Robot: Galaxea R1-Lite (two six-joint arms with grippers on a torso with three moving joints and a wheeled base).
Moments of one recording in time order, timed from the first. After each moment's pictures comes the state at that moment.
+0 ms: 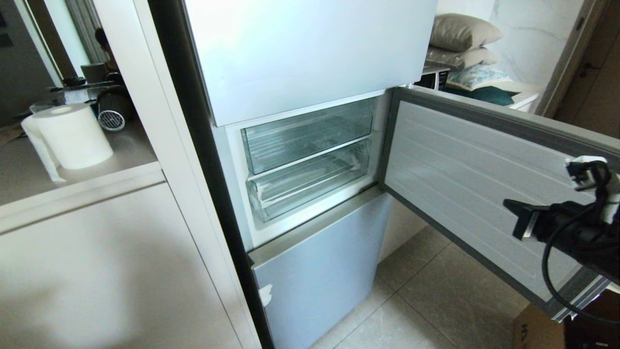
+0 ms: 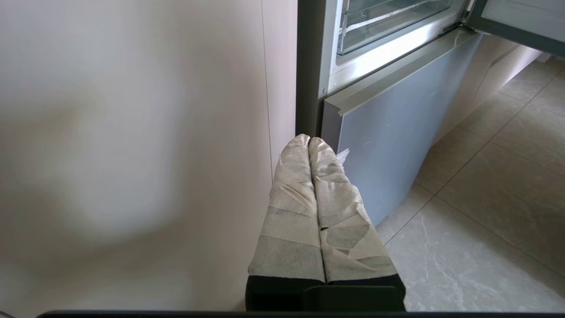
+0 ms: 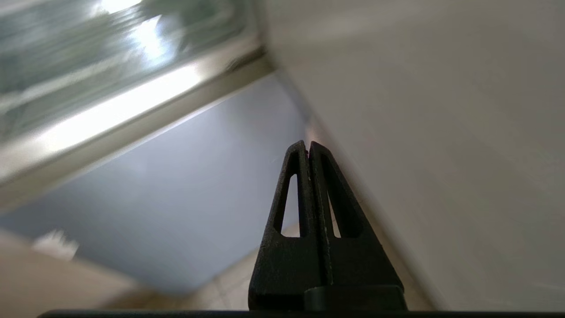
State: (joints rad) left arm 0.00 0.00 0.00 0.00 0.00 0.01; right arm 0.05 1.53 -0.48 -0.88 0.04 0.08
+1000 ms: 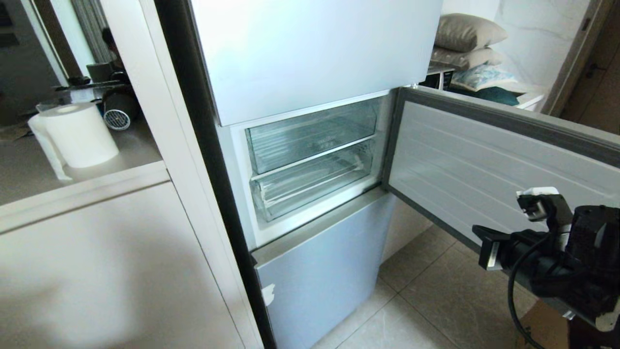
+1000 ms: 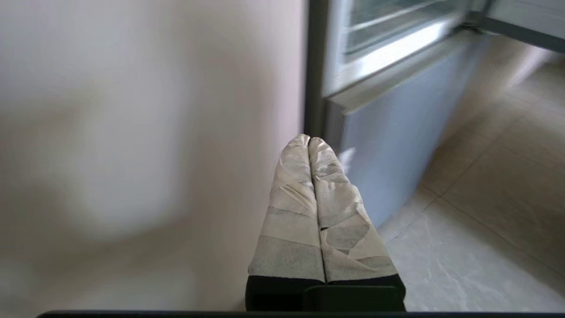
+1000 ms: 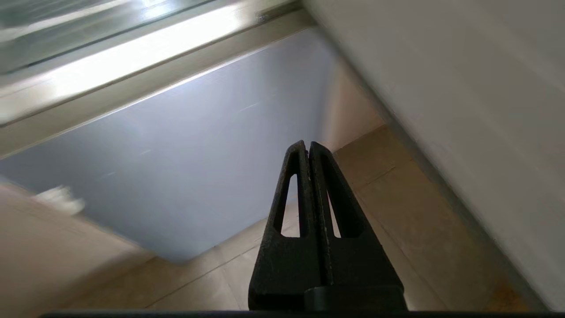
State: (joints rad) left arm 0.00 0.00 0.00 0.00 0.00 0.01; right arm 0.25 1.61 -0.36 -1.02 -0.13 0.07
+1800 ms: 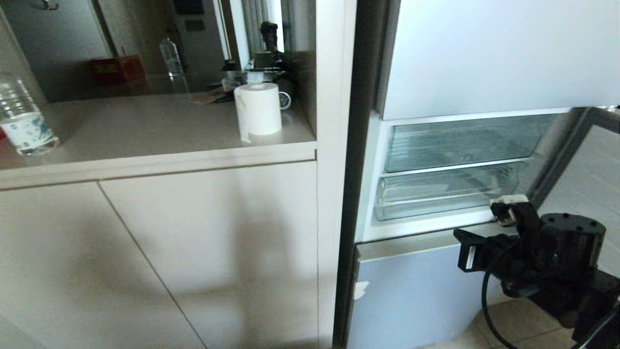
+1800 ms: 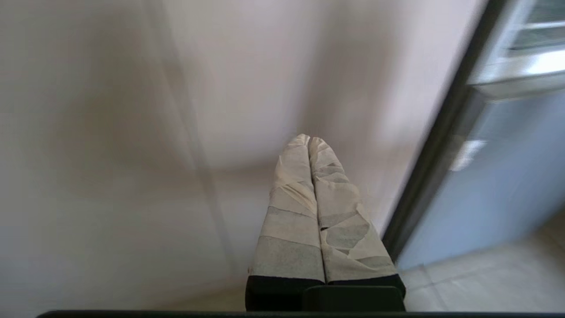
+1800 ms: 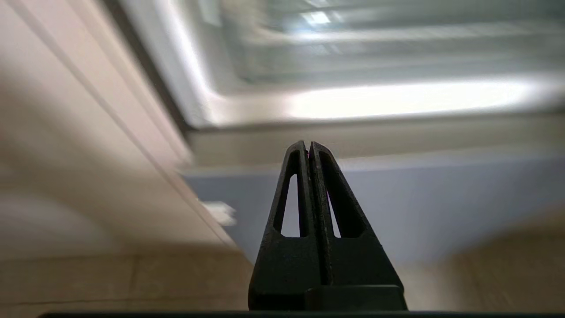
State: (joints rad) left arm 0.00 0.00 0.00 0.00 0.00 0.01; right arm 0.27 1.78 -0.34 -1.21 -0.13 0.07
